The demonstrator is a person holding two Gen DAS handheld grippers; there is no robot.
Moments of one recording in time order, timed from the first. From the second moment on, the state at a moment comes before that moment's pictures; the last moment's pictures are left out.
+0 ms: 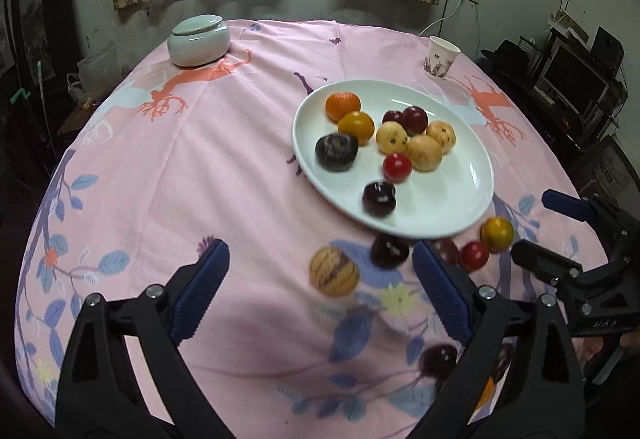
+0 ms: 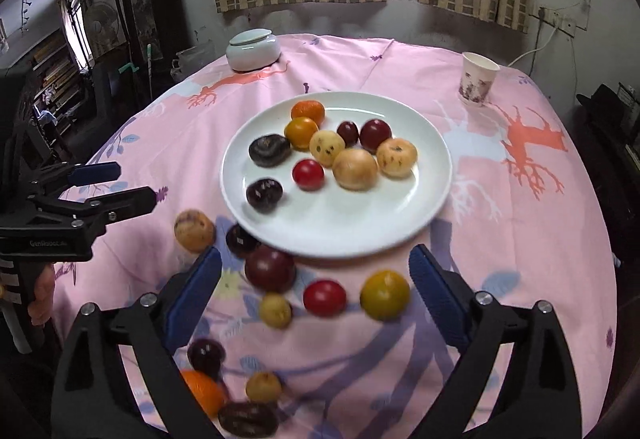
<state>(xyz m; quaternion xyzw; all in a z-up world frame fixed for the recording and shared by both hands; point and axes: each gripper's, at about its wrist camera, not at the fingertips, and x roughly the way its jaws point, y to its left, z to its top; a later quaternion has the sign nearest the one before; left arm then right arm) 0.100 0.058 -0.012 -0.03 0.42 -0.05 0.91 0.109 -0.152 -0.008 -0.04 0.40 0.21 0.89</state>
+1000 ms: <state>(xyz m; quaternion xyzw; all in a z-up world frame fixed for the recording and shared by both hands) 0.038 0.081 -0.049 -0.09 0.44 -0.03 0.89 0.142 -0.181 -0.080 0.00 0.45 0.13 0.89</state>
